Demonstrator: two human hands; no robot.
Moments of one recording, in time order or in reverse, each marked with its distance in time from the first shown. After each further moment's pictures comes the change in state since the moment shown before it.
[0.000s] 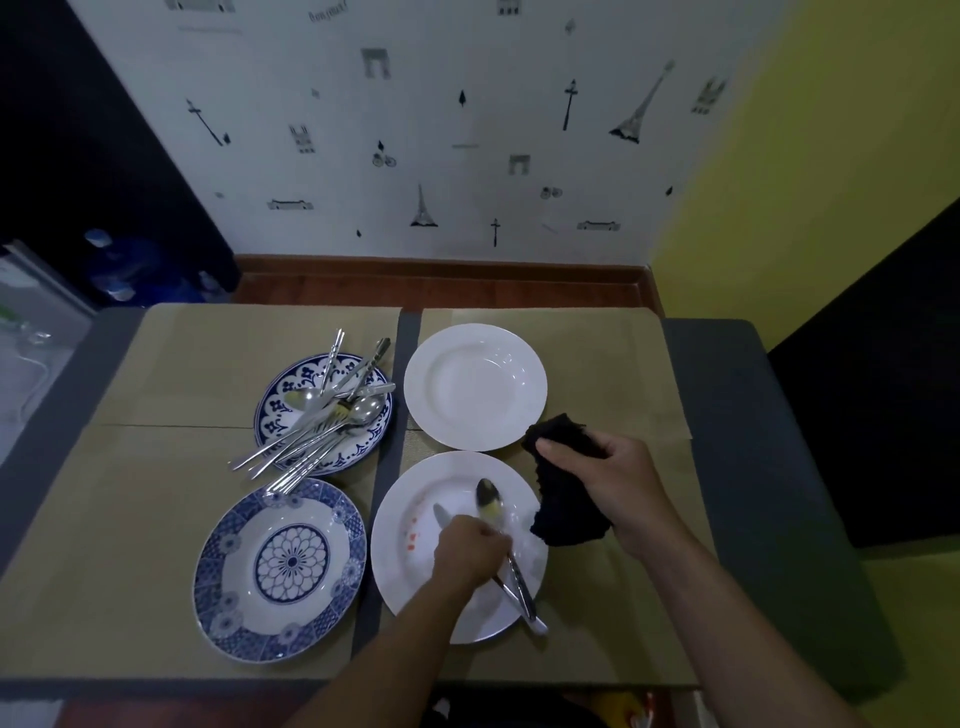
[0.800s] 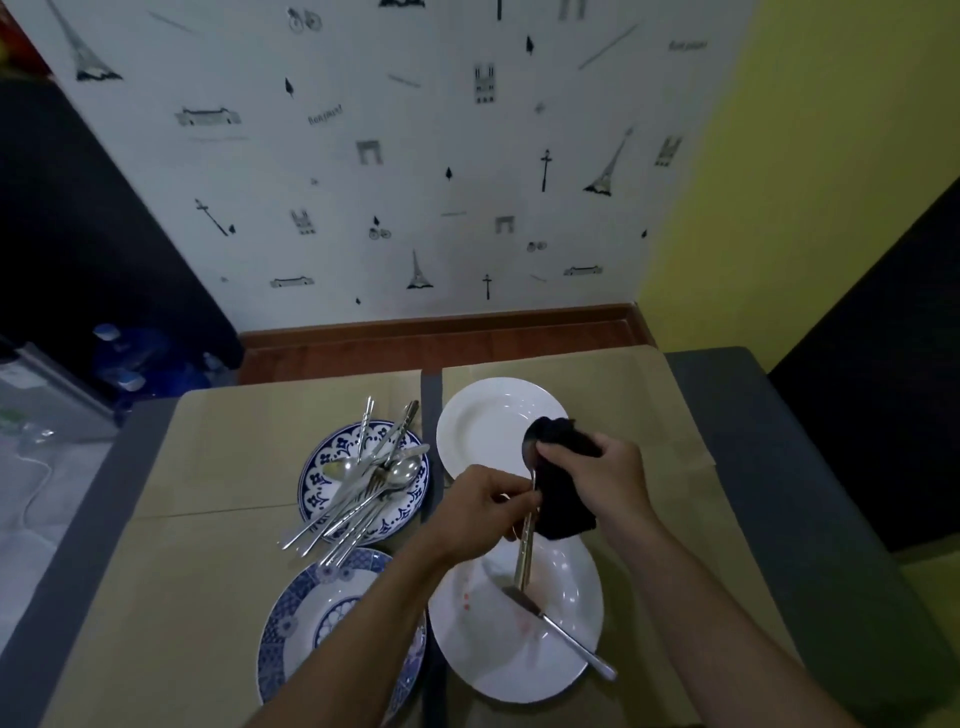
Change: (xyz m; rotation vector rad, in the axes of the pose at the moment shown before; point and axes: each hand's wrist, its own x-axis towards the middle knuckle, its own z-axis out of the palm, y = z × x) left_hand -0.031 0.070 -0.144 -0.138 -0.257 0.722; right_hand 0.018 -0.024 0.072 -0.037 0.283 -0.096
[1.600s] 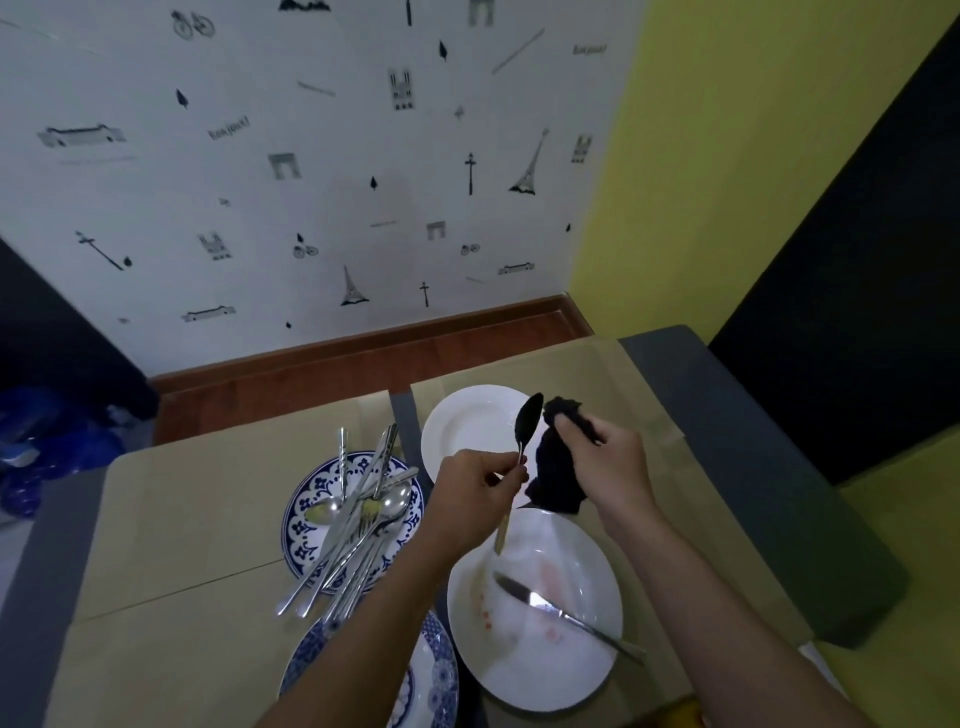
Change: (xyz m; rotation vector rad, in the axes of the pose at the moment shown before) left_hand 0.018 0.005 -0.040 0.176 0.103 0.134; right_hand -0.009 -0.012 0.029 0.029 0.245 -0.085
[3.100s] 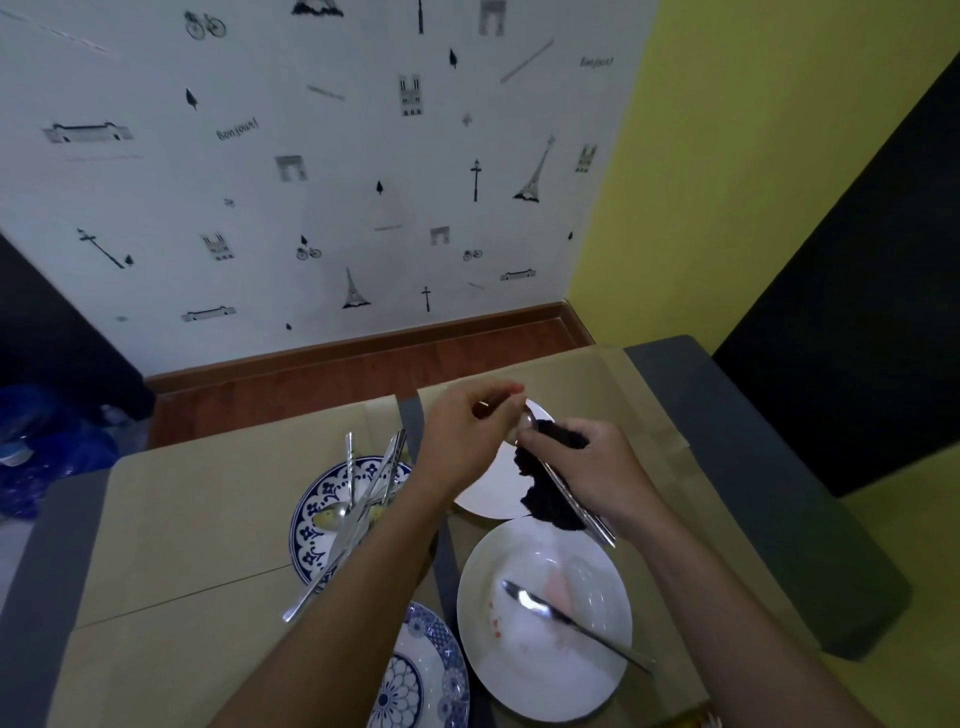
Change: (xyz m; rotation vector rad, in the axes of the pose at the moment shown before) left_hand 0.039 0.033 -0.049 -0.105 0.169 0.063; right_hand -0.033 -0.050 0.009 0.076 -0.387 0.074
